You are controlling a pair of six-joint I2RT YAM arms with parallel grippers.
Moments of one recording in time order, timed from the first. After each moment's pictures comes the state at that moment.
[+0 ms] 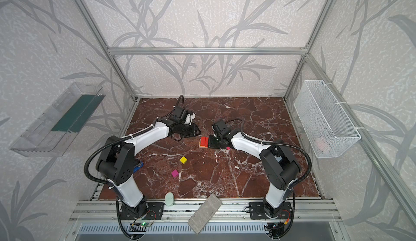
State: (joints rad) left arm -0.44 1.74 1.24 -0.46 0.33 -0.49; right arm 0.67 1.73 1.09 -0.34 -0.23 0.70
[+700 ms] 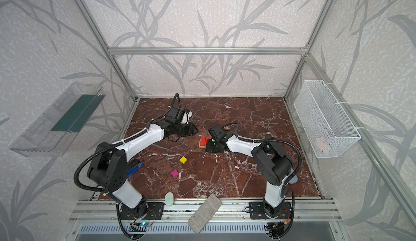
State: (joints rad) left arm -0.44 1.66 1.19 -0.44 0.29 -0.49; right arm 0.70 1.82 1.08 -0.27 -0.19 0.74
